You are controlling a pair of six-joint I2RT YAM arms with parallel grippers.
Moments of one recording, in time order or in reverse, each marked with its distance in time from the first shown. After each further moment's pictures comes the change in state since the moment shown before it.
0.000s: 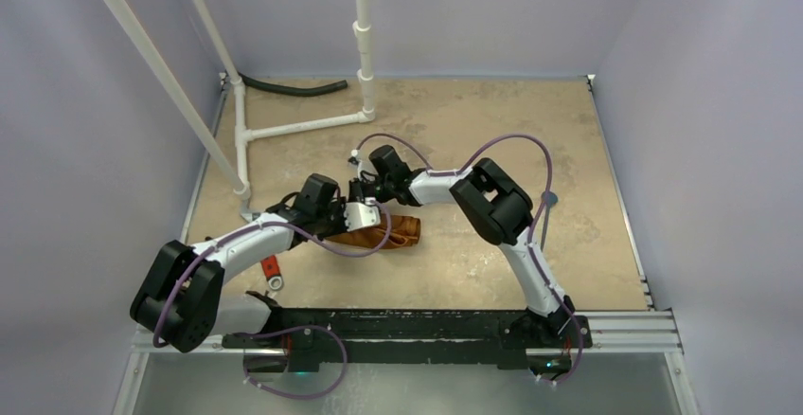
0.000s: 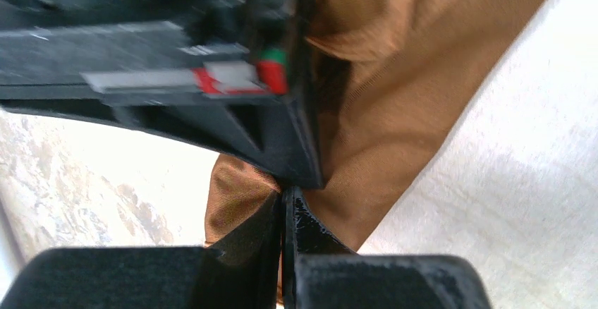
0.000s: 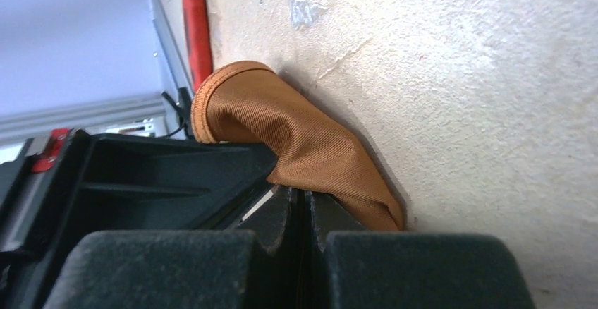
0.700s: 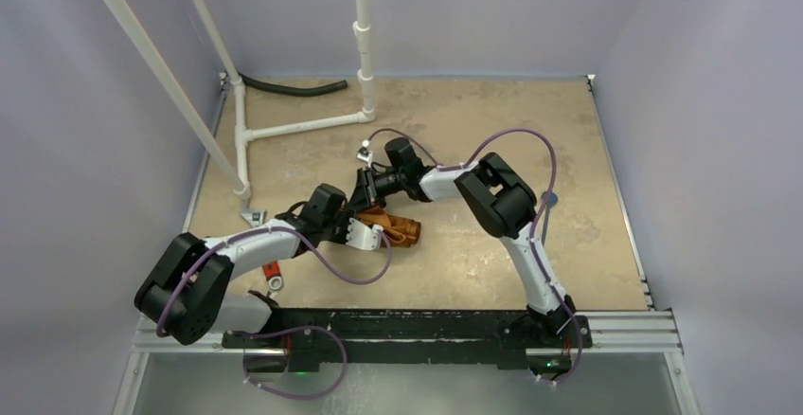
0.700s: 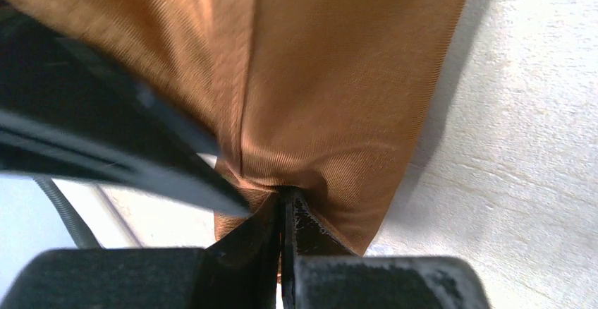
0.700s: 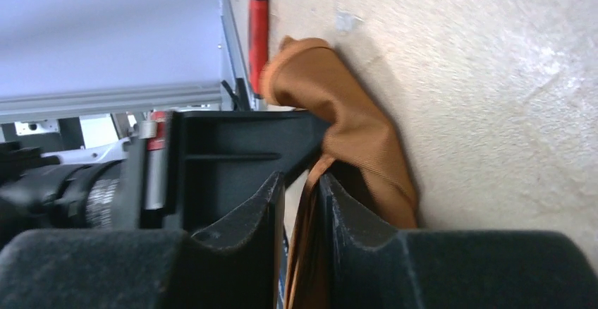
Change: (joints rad) left arm -0.064 0.042 -0.083 0.098 -0.103 0.385; right arm -0.073 0.053 -0.030 0.238 -0.222 0.144
